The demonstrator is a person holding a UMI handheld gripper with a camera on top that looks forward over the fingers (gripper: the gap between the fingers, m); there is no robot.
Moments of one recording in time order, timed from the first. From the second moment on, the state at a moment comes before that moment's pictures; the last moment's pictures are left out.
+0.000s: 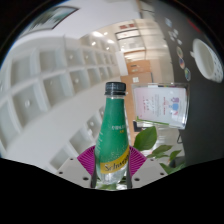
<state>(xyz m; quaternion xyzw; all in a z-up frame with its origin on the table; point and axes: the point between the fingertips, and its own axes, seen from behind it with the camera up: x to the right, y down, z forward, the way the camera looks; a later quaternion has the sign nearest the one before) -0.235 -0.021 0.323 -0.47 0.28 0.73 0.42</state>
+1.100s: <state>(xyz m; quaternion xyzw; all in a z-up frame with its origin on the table) 0.001 0.016 0.395 -0.58 0.00 0.21 0.79</state>
